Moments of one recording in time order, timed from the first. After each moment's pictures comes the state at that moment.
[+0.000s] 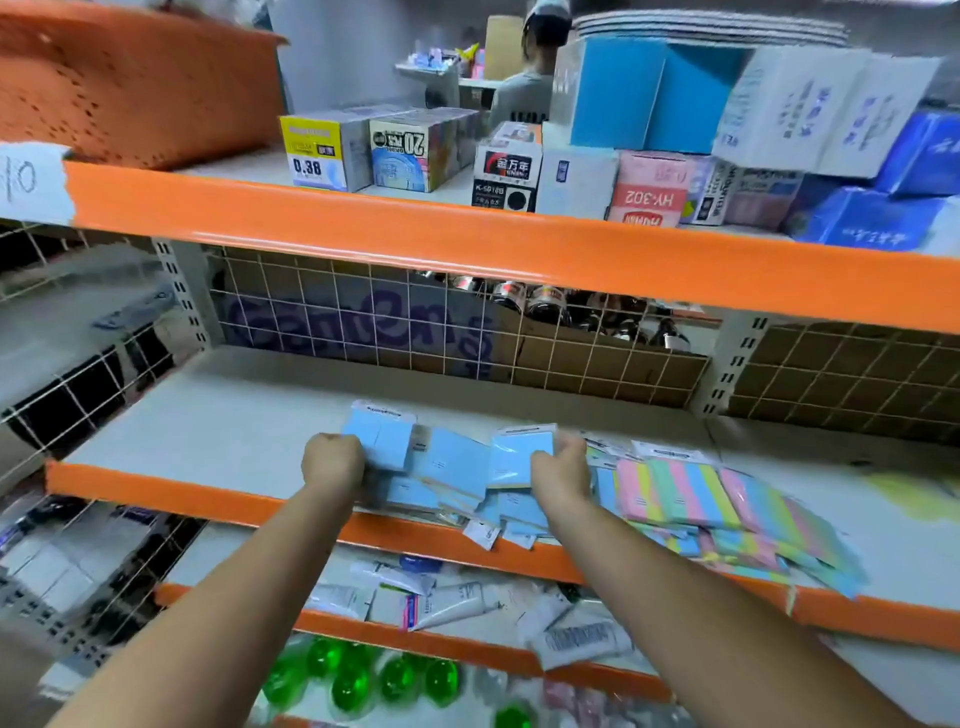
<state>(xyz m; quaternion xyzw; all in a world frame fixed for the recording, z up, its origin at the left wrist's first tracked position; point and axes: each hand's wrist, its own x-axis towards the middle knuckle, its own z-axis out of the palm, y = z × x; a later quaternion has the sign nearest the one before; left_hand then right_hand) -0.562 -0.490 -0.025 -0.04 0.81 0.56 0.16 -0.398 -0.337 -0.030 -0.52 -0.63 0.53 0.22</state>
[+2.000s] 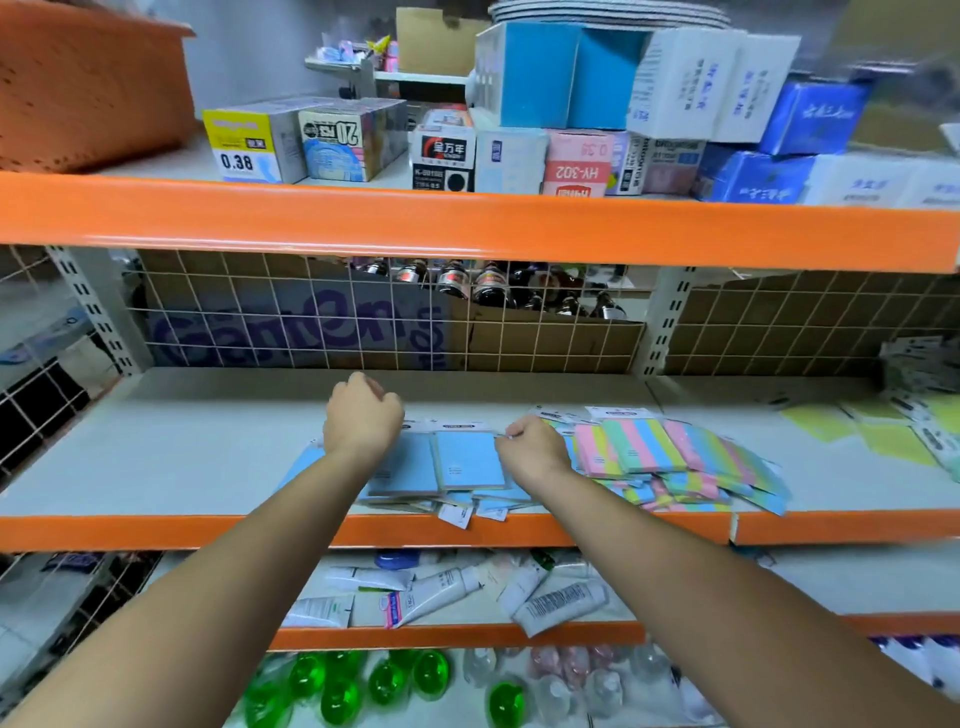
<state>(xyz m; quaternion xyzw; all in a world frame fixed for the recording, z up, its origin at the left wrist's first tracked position) -0.537 -0.445 0.010 0.24 0.89 0.39 0.06 -0.377 -0.349 -0.009 -0.52 -0.75 0.38 0.14</state>
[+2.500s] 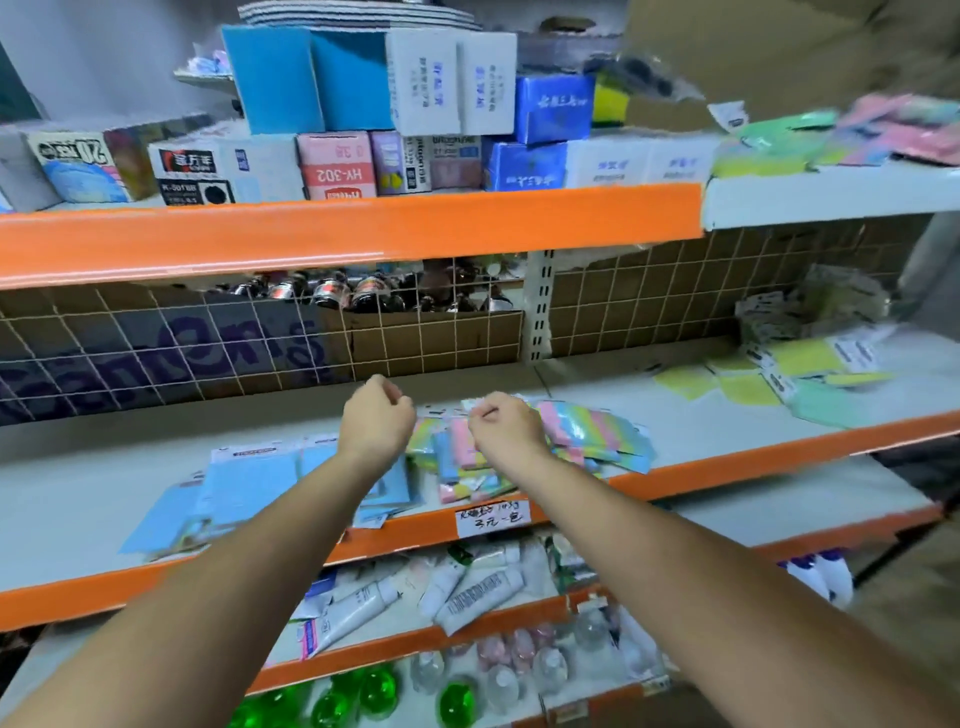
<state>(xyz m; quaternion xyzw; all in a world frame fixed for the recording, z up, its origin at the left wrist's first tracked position) -0.407 -0.358 0.023 0.37 0.84 0.39 0.10 -0.275 -0.295 0.009 -0.51 -0.72 0.40 0.24</state>
